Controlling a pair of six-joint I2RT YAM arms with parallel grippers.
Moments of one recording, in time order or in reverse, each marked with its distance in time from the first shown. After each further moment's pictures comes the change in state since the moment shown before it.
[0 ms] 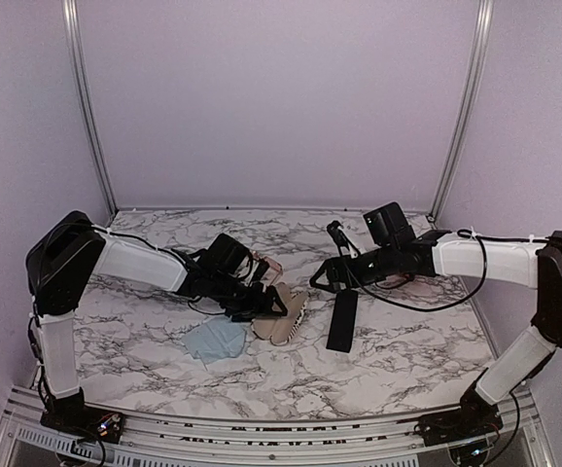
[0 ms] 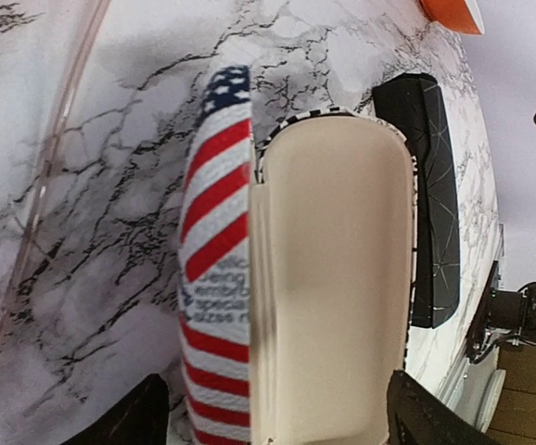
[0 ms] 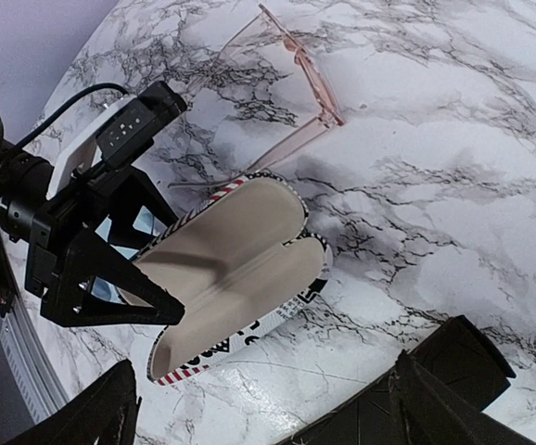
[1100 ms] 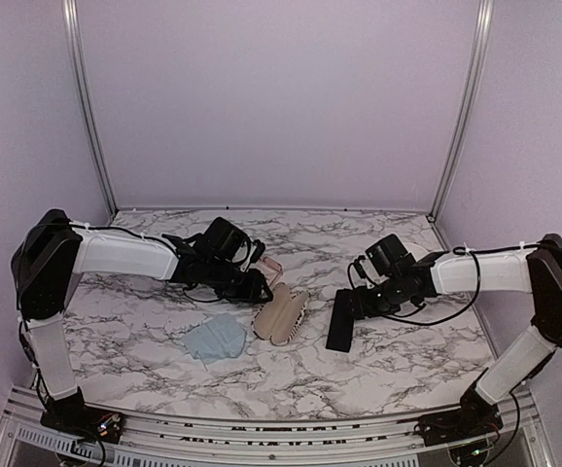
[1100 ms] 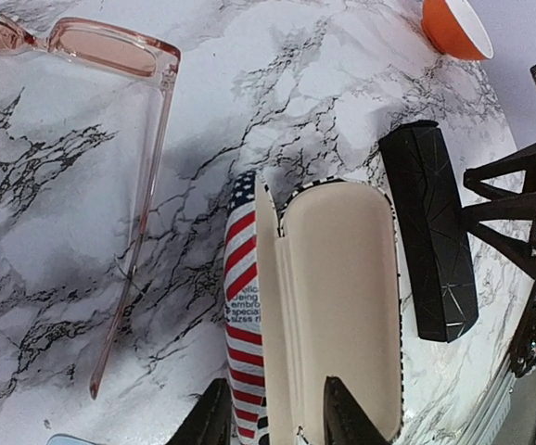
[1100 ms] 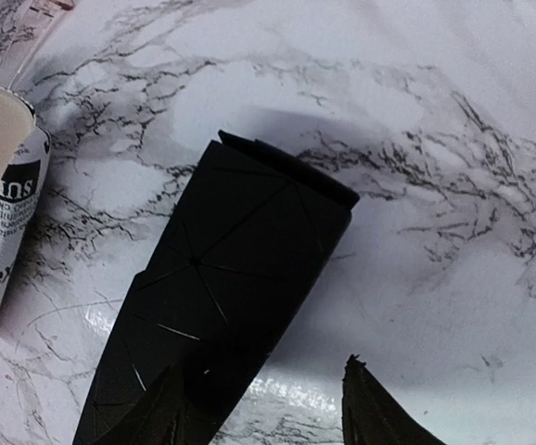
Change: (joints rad) left arm -0.007 -0.096 0.056 -0.152 -0.202 0.148; right arm -0.005 -0.007 -0.180 -0.090 0.373 0.127
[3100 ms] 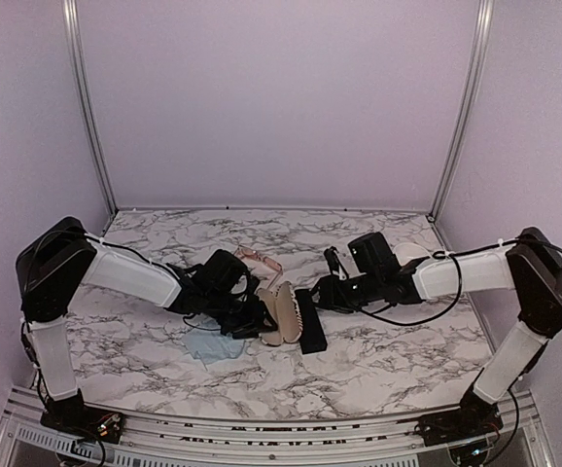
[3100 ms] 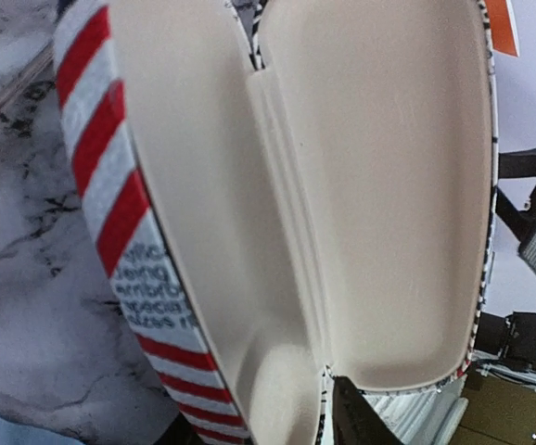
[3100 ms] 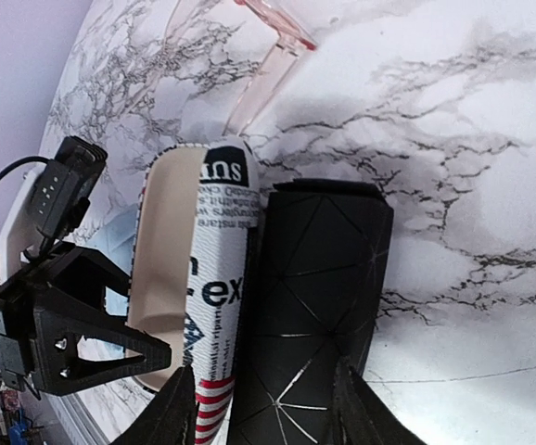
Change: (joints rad) left arm -0.058 0.030 -0.195 0.210 0.139 -0.385; right arm 0.096 0.121 0.024 0.382 -0.309 0.272
